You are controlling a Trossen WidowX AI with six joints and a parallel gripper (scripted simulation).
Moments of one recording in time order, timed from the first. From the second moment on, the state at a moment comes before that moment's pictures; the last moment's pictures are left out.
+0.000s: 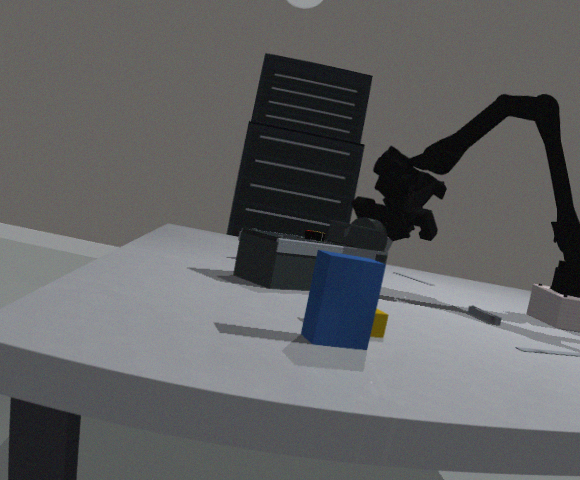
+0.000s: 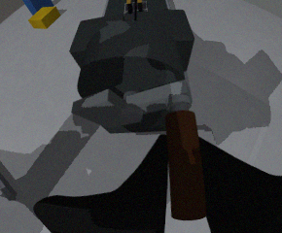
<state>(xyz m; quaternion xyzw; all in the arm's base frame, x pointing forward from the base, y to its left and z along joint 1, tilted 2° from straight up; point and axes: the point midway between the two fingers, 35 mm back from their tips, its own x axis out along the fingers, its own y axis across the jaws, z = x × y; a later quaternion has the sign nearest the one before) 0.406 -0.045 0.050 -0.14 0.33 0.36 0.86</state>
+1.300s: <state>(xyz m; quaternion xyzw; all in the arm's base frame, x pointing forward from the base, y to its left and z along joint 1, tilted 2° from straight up) 0.407 -0.044 0.027 -0.14 0.32 0.36 0.86</state>
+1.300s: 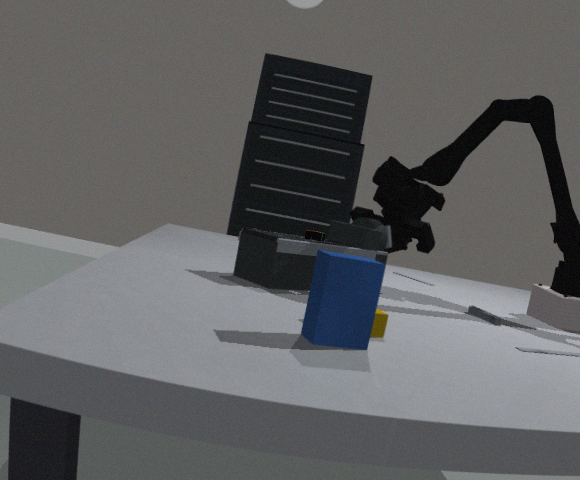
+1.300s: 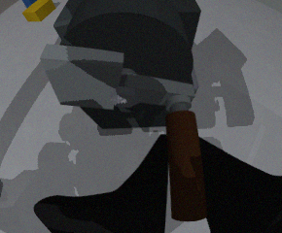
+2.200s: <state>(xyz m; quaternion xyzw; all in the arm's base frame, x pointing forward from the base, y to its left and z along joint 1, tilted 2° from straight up) 0.405 -0.043 0.022 -0.14 0.32 0.36 0.86</state>
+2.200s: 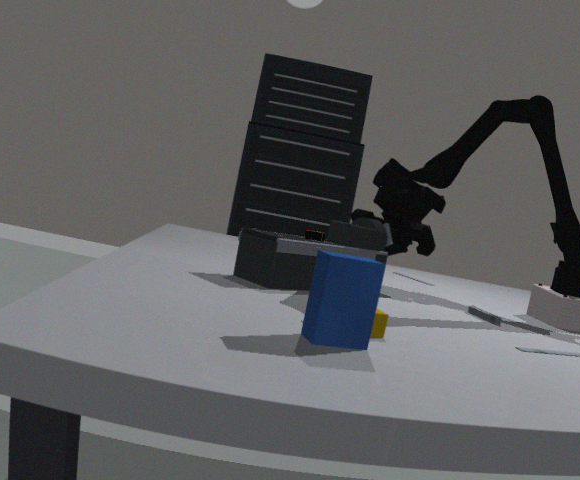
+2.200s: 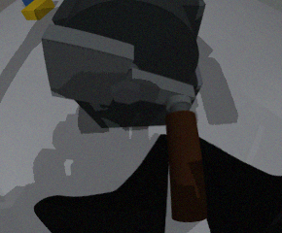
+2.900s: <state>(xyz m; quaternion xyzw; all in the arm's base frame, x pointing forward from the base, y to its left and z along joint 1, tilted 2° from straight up) 0.405 -0.042 0.020 -0.15 0.32 0.36 0.86</state>
